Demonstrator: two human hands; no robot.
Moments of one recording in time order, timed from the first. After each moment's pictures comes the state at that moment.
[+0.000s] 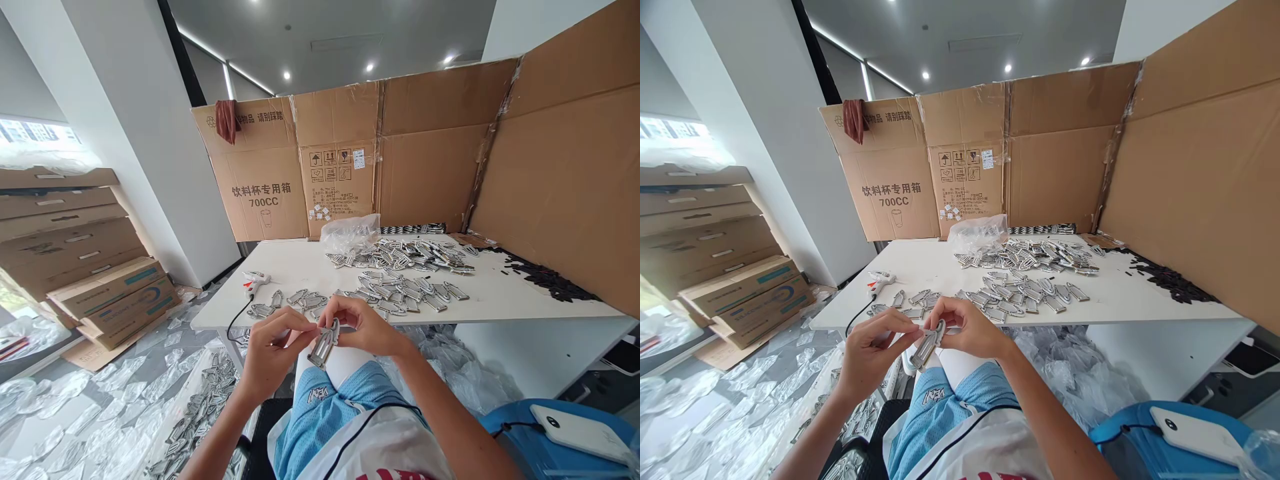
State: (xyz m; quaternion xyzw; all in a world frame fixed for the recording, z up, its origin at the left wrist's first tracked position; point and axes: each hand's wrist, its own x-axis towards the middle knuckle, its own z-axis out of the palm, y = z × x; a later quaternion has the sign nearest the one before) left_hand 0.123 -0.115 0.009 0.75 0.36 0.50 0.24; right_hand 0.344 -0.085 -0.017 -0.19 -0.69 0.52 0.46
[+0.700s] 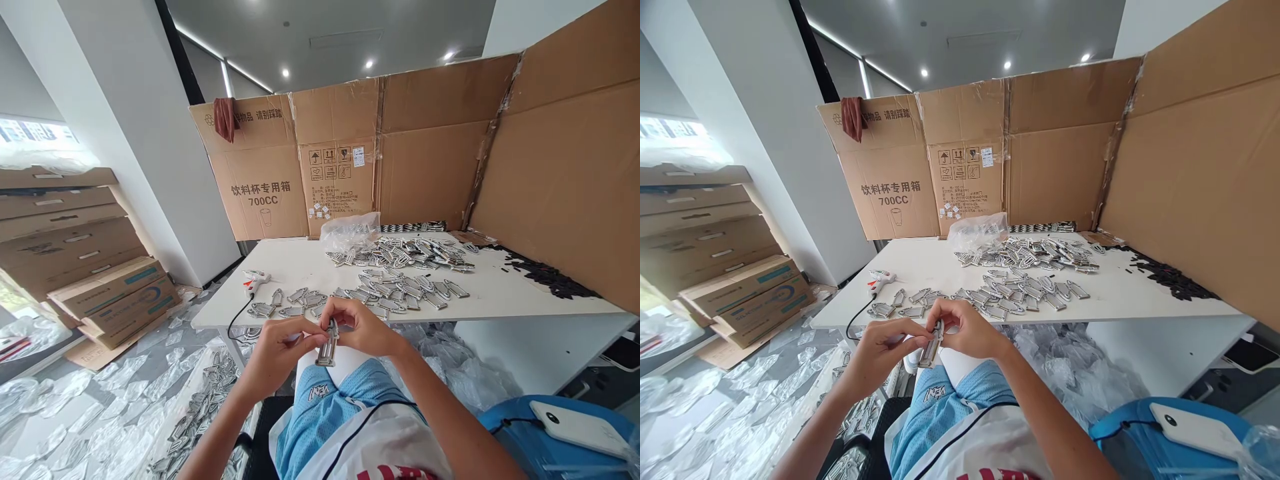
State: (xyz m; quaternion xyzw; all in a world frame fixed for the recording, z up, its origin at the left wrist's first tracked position) left_hand 0.116 -0.106 0.004 0.81 0.35 0.36 0.30; right_hand 0.338 -0.085 -0.020 -0.21 -0.70 0.51 0.45
